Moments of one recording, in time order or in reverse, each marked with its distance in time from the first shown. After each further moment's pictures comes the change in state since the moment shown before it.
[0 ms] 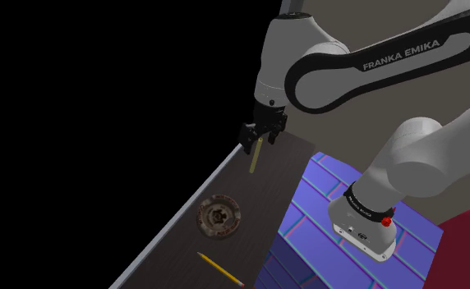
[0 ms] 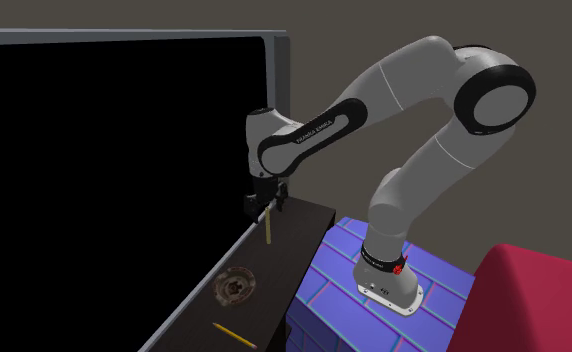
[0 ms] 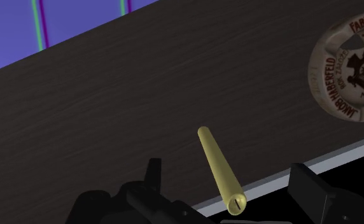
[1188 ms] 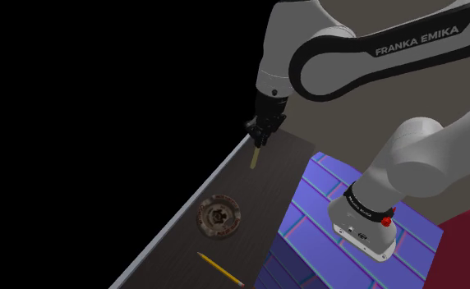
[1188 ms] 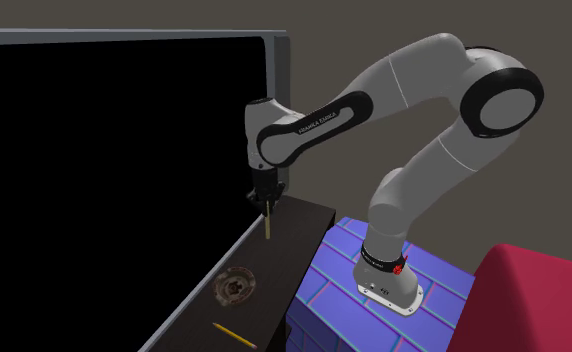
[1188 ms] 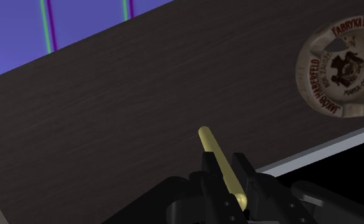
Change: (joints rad) arm 0.001 -0.038 -0.013 0.042 -0.006 -0.079 0.003
